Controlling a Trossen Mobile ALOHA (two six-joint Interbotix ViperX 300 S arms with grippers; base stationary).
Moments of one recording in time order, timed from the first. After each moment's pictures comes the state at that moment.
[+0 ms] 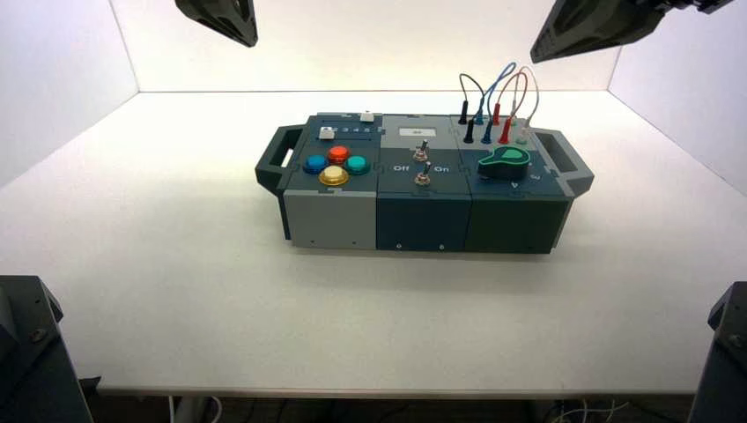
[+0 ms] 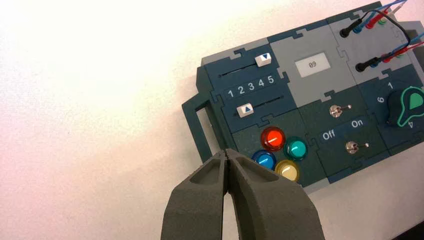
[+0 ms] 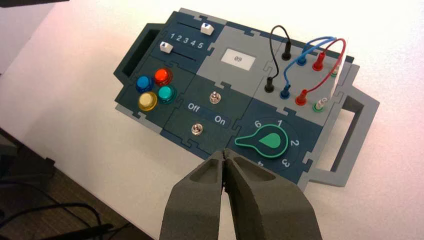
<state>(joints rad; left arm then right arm) -0.41 -0.34 0.79 -0.15 0.55 0.08 0.52 -0.77 1.09 0.22 0.51 0.00</state>
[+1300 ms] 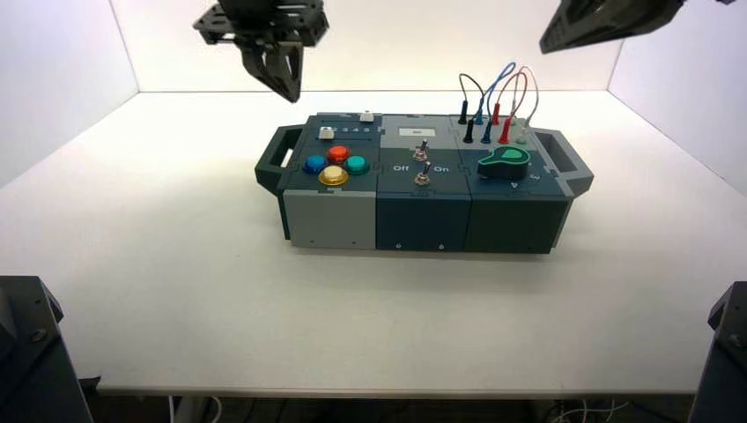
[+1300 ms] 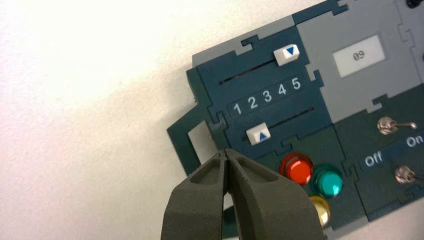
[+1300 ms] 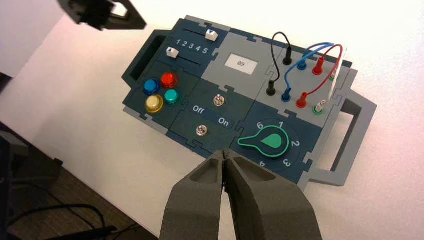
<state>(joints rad) -0.44 0.08 0.56 -0.15 0.57 0.11 0.52 -0.84 1.10 0.22 0.54 0.01</state>
